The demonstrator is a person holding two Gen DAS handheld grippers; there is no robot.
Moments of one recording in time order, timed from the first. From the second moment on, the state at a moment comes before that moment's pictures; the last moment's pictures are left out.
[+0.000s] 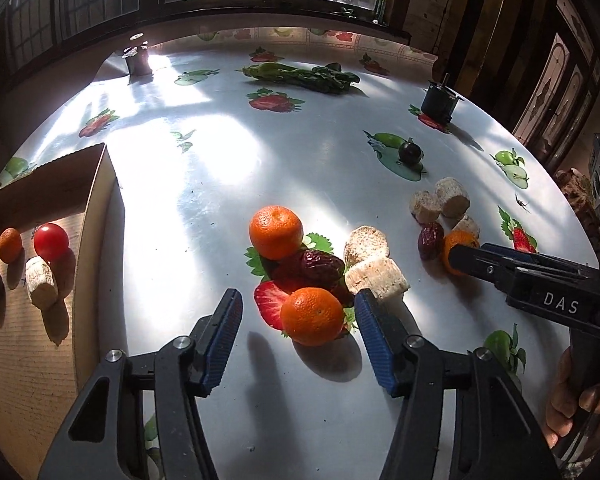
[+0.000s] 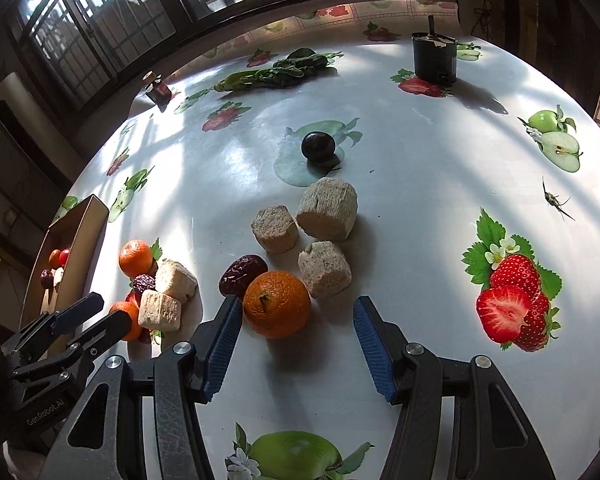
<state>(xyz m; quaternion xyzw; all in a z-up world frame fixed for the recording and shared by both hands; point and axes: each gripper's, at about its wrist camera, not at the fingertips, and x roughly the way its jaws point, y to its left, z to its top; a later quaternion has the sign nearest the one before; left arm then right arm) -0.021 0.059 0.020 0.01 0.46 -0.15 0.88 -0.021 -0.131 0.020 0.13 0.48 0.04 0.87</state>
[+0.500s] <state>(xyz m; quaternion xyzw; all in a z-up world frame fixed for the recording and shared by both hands) -0.038 0.057 0.024 0.03 0.44 -0.15 0.89 -0.027 -0.110 0.024 0.09 0.45 0.04 0.89</state>
